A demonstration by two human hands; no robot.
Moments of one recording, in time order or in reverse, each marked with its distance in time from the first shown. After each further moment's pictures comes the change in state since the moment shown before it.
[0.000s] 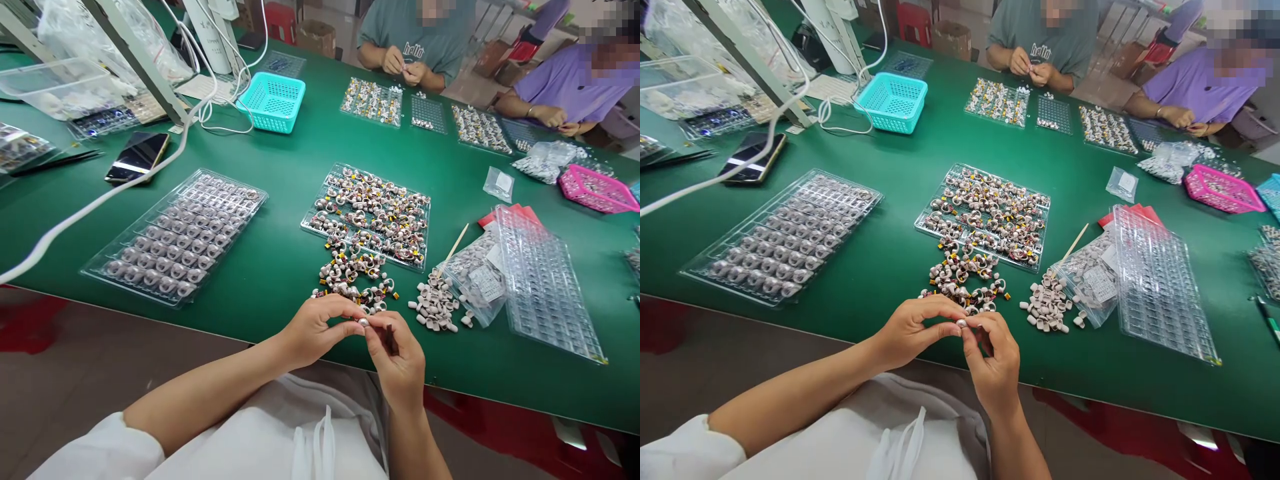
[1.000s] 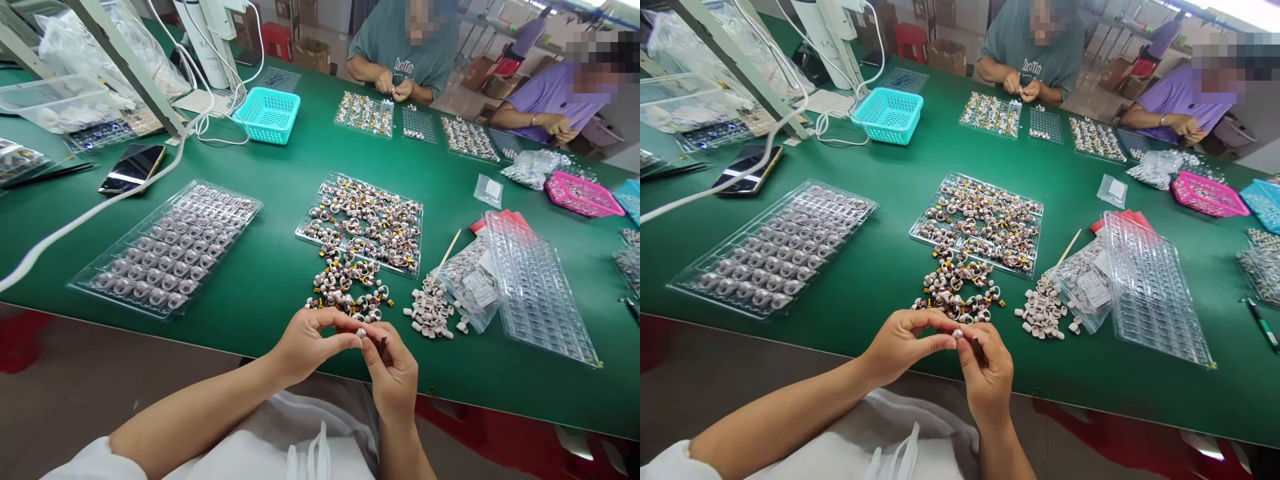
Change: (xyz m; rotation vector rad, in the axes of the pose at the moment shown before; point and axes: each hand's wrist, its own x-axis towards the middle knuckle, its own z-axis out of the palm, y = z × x) left_hand -0.001 0.012 0.008 -0.194 0.101 -0.273; right_hand -0.006 0.007 0.006 0.146 0.055 0.055
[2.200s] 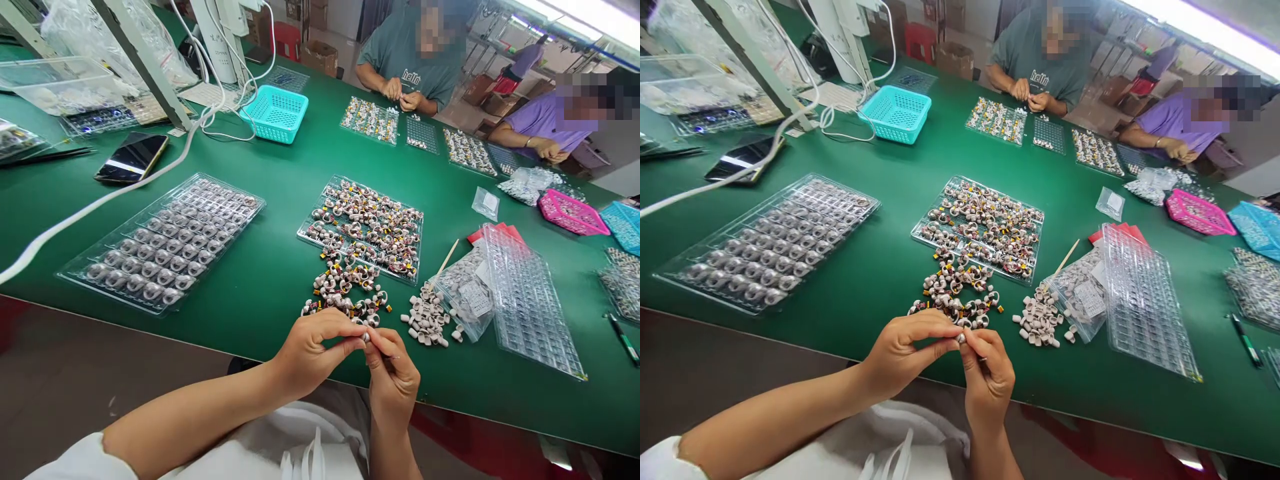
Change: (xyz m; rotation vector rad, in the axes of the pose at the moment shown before) left_hand -0.003 -0.002 0.009 0.085 0.108 0.457; right_hand -0.004 0.013 0.005 0.085 0.129 -0.118
